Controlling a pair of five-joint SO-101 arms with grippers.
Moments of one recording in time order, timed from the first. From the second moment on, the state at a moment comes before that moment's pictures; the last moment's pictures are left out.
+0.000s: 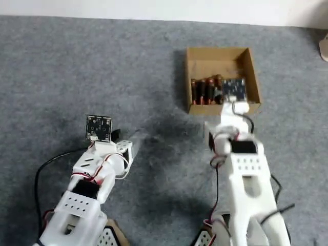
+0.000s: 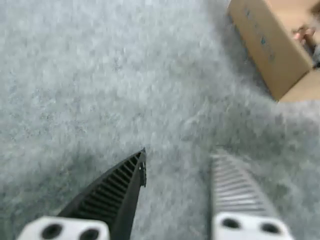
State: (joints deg) left arm 8.9 -63.5 92.2 13.6 12.9; right arm -4.9 -40.8 59.1 36.9 5.4
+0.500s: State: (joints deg) left arm 5.6 -67.0 91.6 16.3 2.4; right arm -4.9 -81.1 91.6 36.9 5.8
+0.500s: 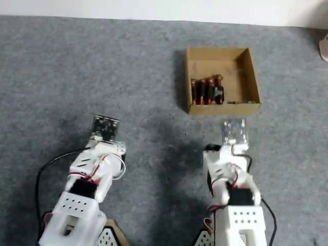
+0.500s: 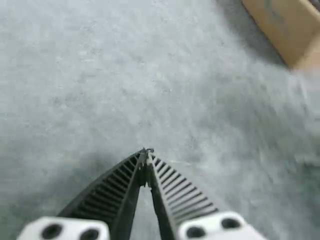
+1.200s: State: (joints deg) left arm -17.2 -103.4 96.0 60.1 2.1; right arm -4.9 -103.9 95.9 68.6 5.8
